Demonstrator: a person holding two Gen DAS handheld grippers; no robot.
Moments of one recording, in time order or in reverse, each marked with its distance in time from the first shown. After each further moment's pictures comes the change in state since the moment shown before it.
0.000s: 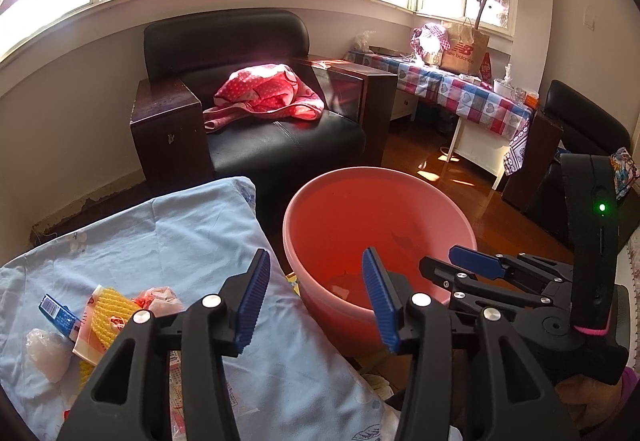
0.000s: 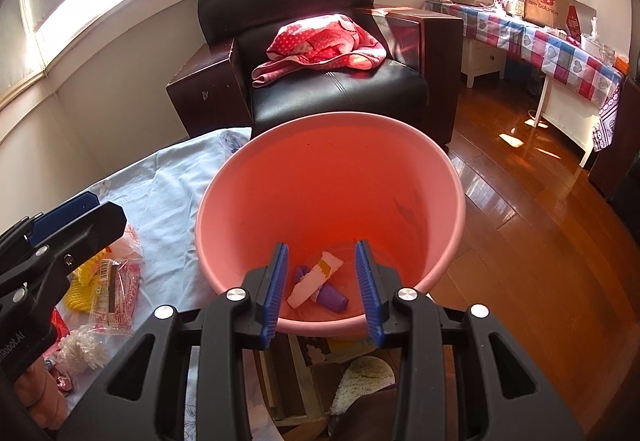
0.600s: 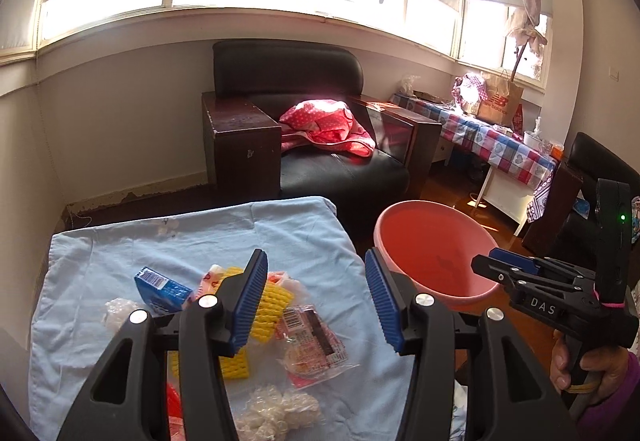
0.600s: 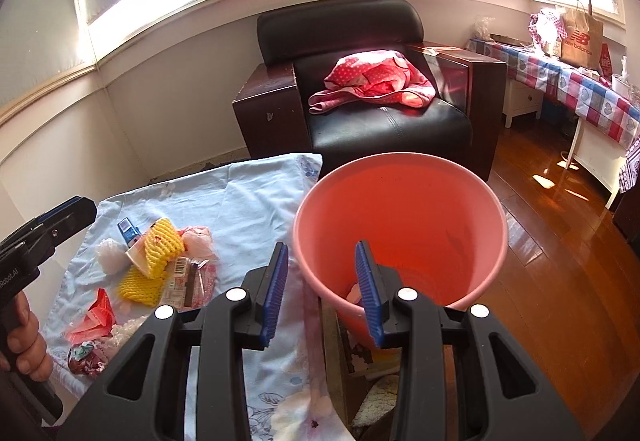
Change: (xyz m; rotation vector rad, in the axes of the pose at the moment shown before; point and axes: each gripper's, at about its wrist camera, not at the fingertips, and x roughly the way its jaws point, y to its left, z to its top) left arm -0.105 0.093 -0.035 -0.129 -0.130 0.113; right arm -0.046 0.053 -0.007 -0.110 -0.093 0.135
